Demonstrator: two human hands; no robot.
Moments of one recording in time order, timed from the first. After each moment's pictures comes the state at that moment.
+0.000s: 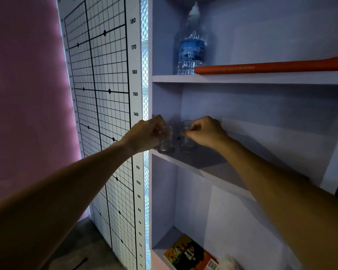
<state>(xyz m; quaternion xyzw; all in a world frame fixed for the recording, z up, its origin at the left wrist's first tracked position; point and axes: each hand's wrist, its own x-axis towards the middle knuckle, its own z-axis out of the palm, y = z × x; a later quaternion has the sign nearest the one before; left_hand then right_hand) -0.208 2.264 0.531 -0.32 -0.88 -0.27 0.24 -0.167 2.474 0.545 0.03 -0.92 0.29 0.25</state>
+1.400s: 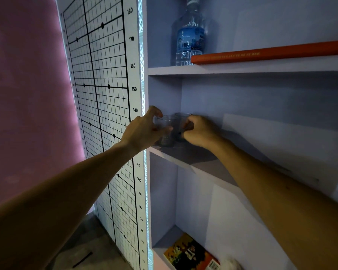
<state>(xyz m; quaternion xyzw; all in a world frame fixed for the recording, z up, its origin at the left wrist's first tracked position) -0.225 2.281 0.520 -0.23 -0.89 -0.27 0.30 -0.189 2.470 0.536 0.06 -0.92 0.33 0.20</state>
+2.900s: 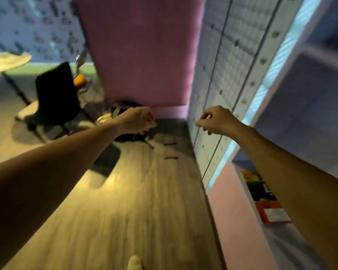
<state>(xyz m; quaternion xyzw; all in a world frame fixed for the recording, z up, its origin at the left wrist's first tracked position) -0.037 2.022 0.288 0.15 -0.93 -0.32 0.01 -0.150 2.276 0.326 0.28 -0.91 0.28 -0.13</state>
